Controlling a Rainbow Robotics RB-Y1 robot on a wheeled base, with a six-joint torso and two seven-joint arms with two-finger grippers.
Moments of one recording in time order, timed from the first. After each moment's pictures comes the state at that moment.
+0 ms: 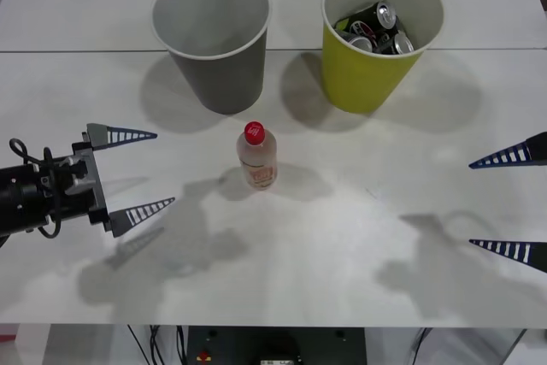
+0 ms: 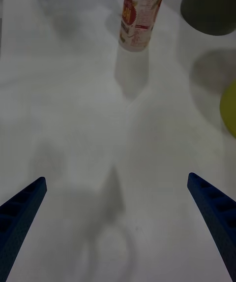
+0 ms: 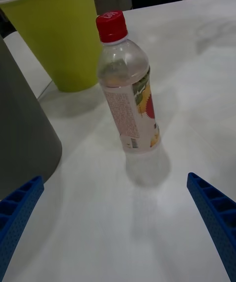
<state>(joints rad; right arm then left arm) 0.26 -1.13 -0.26 -2.01 1.31 -1.13 -0.09 -0.05 0.76 -0.01 -1.54 -1.10 -1.06 -0.44</state>
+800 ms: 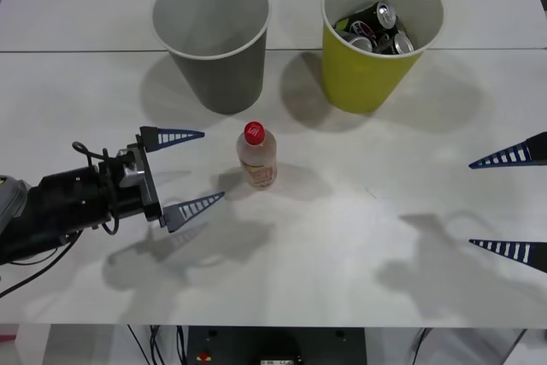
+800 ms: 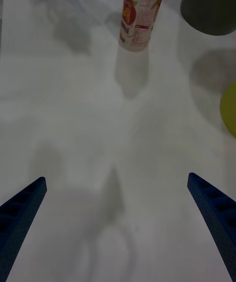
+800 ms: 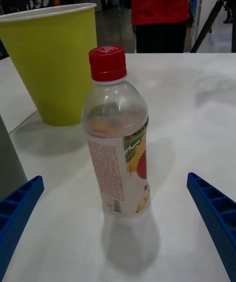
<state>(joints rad) 0.26 -1.13 -0.26 -2.01 1.31 -1.13 -0.09 -0.18 0.56 -0.09 -1.37 -1.07 -1.11 -0.44</state>
